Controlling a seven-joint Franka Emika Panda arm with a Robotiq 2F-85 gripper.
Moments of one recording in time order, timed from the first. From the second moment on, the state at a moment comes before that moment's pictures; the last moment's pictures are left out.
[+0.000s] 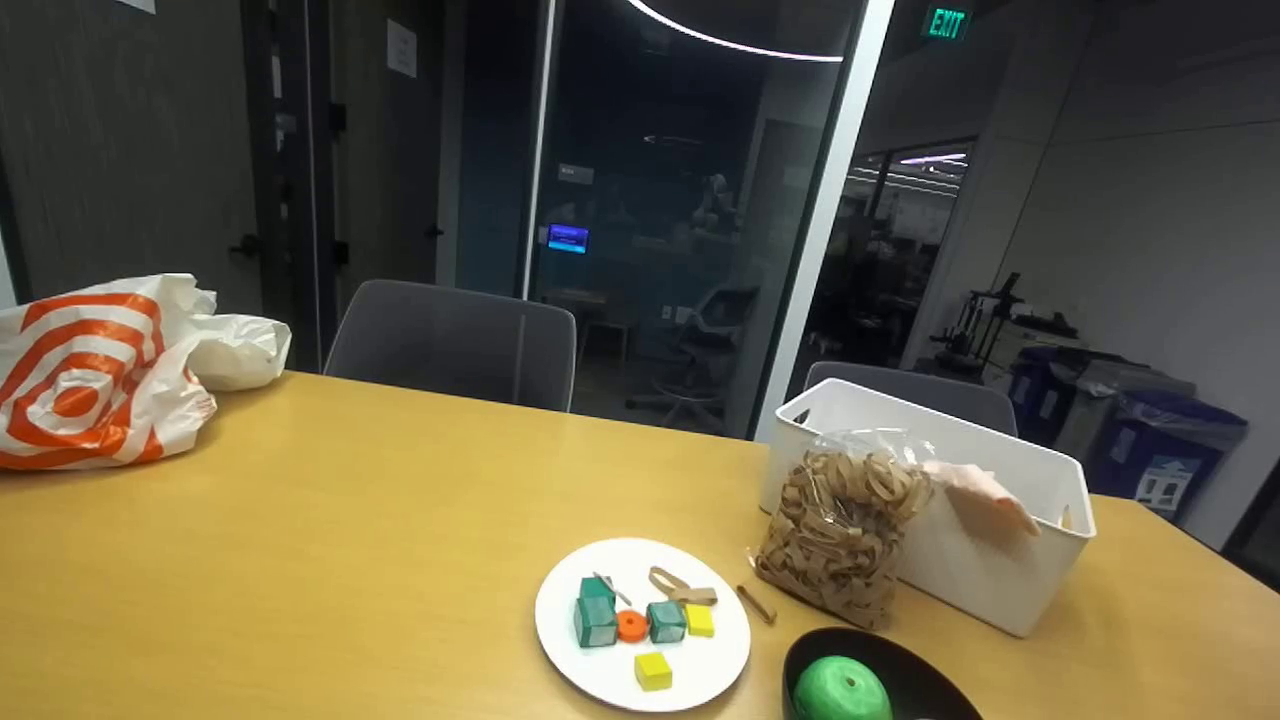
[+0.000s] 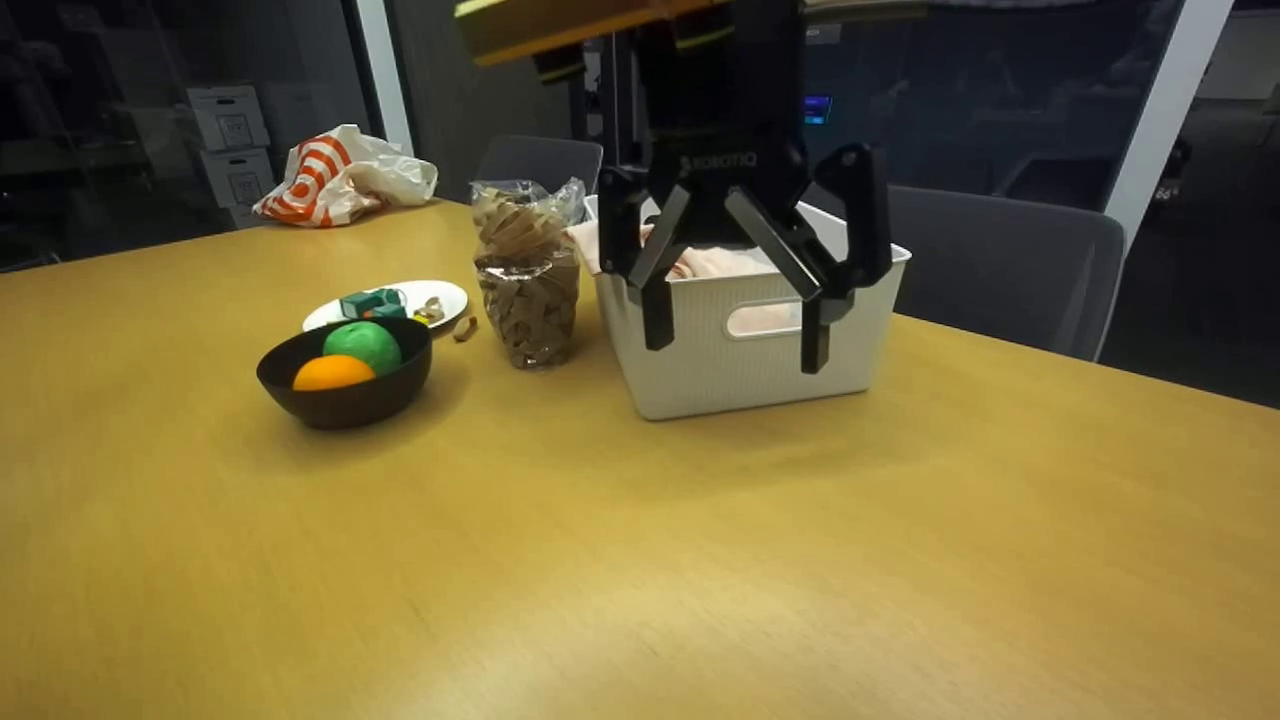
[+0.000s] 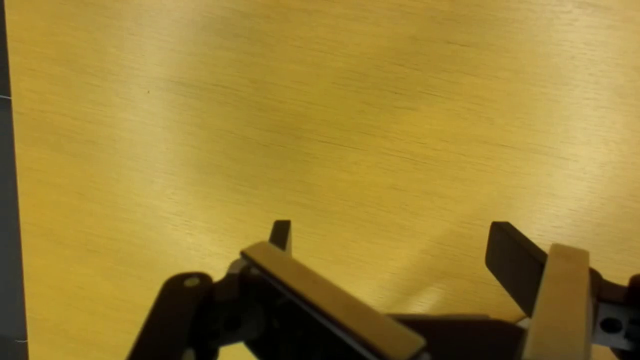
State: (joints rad) arm -0.18 -0.28 -0.21 -2.37 -0.28 2.08 -0.27
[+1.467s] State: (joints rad) arm 0.10 -0.05 -0.07 -2.23 0.29 2.42 -1.08
